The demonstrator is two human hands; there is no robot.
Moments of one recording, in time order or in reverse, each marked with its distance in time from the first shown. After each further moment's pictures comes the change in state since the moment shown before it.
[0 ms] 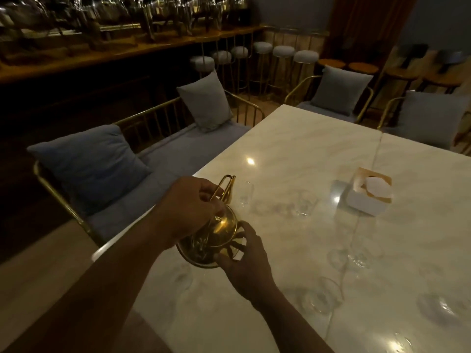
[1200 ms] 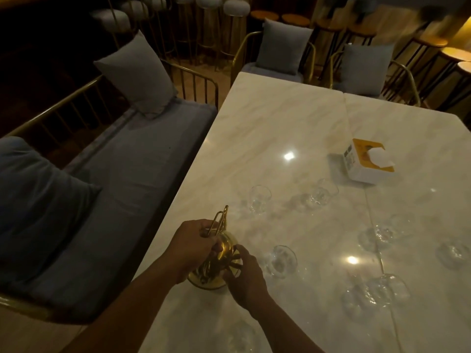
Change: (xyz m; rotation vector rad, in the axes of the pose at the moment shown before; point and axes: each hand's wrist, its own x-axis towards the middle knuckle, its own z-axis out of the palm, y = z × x) left_hand 0.219 -0.174 -0.062 -0.079 -0.381 -0.176; right_hand 0.155 0.040 0.180 -0.145 0.162 0.463
